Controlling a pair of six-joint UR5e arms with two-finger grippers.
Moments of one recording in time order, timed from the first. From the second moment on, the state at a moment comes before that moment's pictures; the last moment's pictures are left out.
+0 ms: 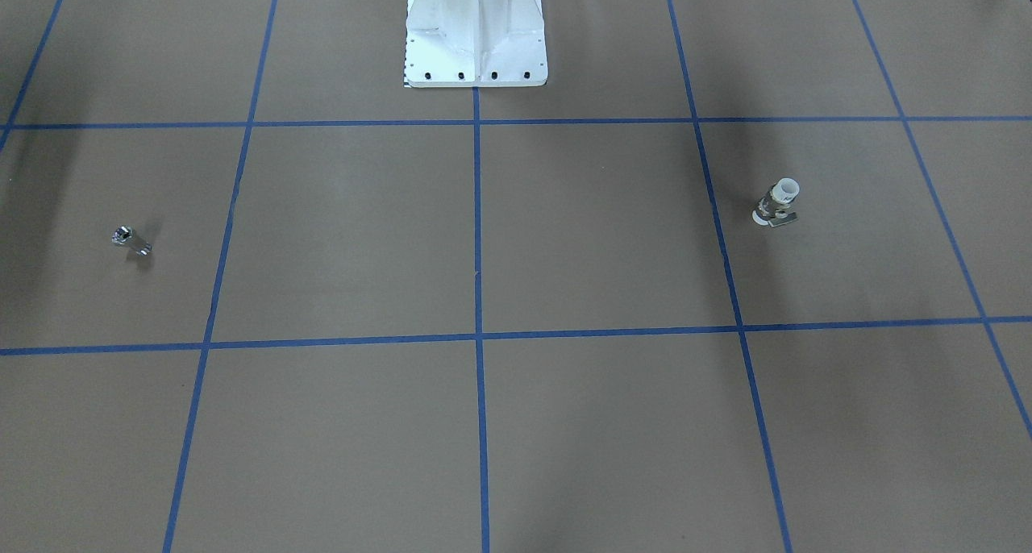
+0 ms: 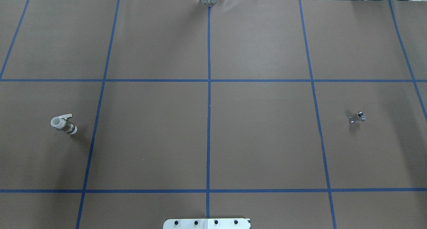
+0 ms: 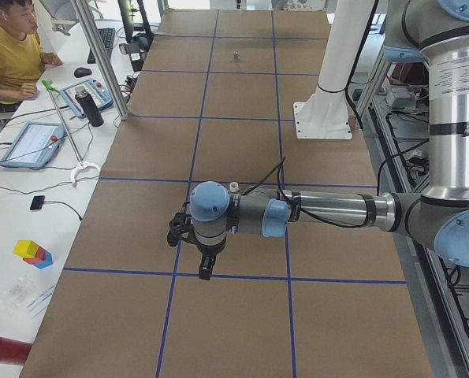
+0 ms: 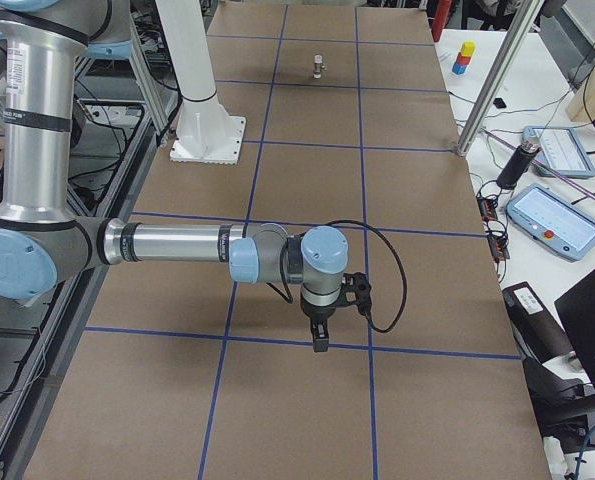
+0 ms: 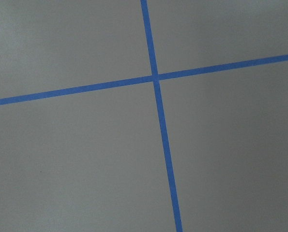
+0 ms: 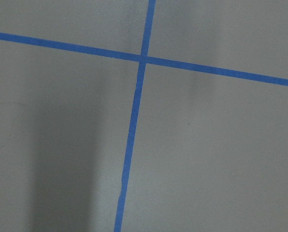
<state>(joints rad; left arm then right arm) -1.58 -1.45 -1.73 -1.63 -2.36 0.10 1.54 -1.71 1.73 -1.56 2.27 -0.10</state>
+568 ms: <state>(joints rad) -1.57 -1.46 -1.77 -1.63 -2.36 0.10 1.54 -1.71 1.77 -1.56 2.28 -0.10</state>
